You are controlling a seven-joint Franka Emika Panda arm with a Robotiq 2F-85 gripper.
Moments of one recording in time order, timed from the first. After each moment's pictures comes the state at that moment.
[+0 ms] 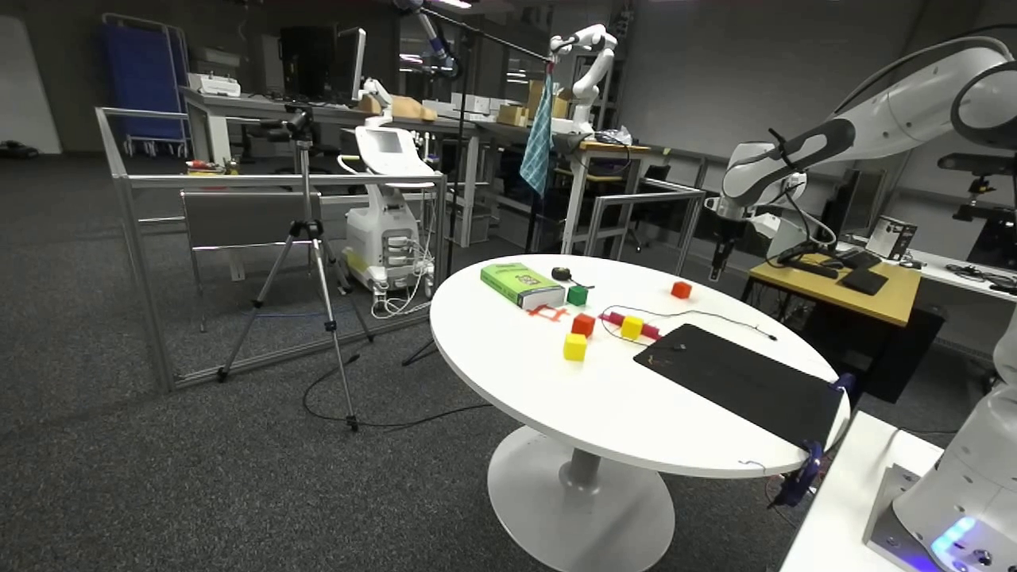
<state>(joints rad) -0.38 0.29 -0.08 -1.94 -0.07 2.25 -0.65</state>
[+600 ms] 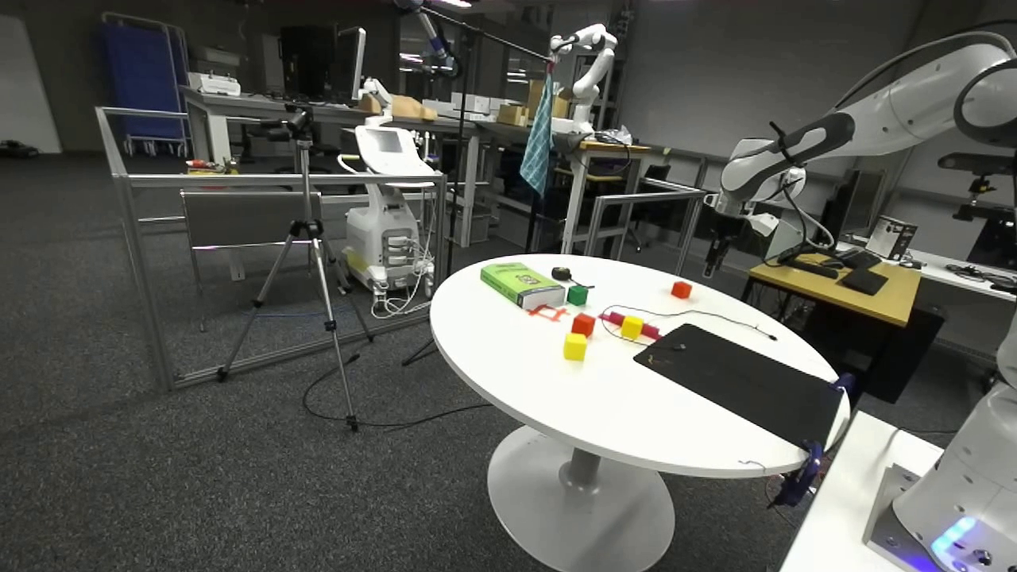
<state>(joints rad) -0.34 0.27 -0.10 -1.94 0.02 2.25 -0.64</state>
